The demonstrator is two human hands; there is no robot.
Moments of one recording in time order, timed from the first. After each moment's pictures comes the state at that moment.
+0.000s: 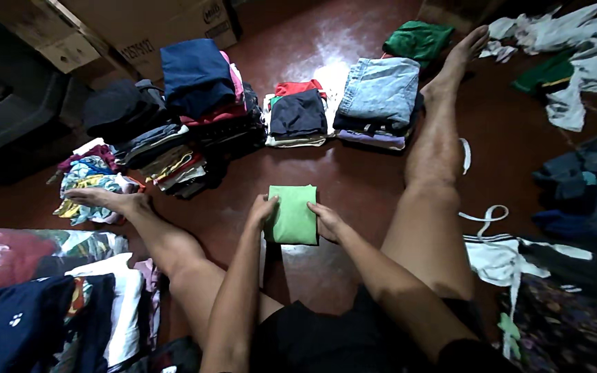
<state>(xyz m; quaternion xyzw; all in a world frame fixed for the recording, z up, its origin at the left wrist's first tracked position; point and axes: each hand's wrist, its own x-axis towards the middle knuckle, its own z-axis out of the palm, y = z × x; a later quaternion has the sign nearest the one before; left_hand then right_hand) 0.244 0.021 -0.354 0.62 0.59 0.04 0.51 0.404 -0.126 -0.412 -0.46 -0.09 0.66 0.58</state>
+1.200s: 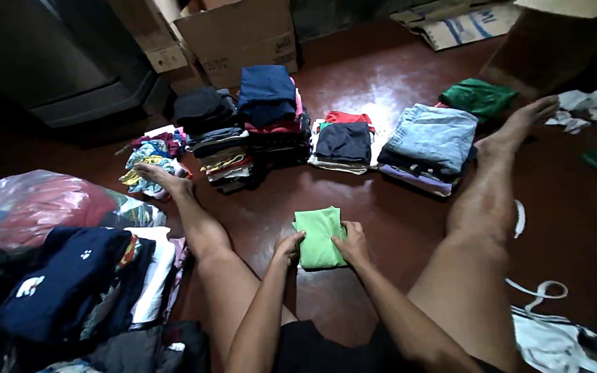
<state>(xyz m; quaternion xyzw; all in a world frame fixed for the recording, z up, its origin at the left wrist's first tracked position) 0.200 -0.044 -0.384 0.34 0.64 0.18 0.66 0.399 -0.120 -0.429 -0.82 -0.43 0.24 0.30</state>
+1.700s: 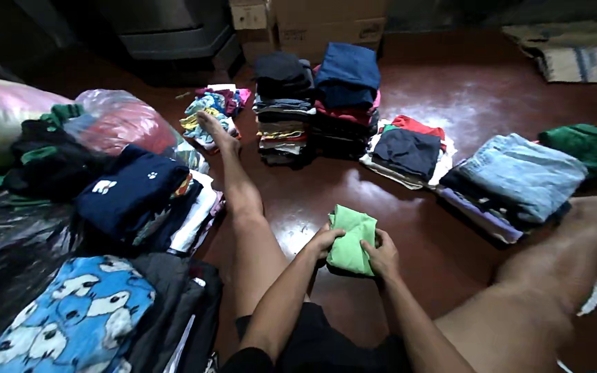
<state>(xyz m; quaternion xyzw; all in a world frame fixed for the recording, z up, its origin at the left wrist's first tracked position) 0.208 -0.067 -0.395 0.32 0.48 0.26 0.77 0.394 -0.128 -0.426 -0.75 -0.44 0.31 0.39</state>
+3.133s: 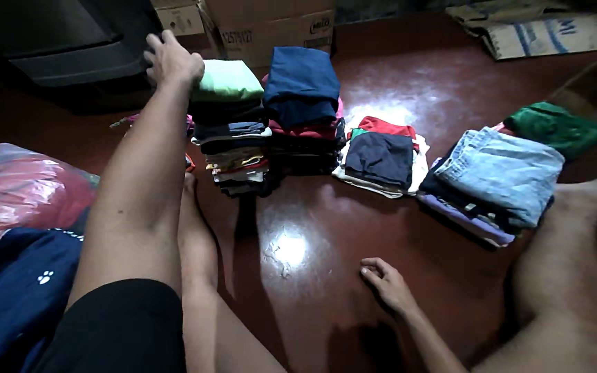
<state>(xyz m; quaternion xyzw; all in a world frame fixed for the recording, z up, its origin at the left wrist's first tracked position) 0.108 0.313 -0.050 0.62 0.74 0.25 0.05 0.435 -0.125 -0.422 -0.72 -0.41 0.43 0.35</state>
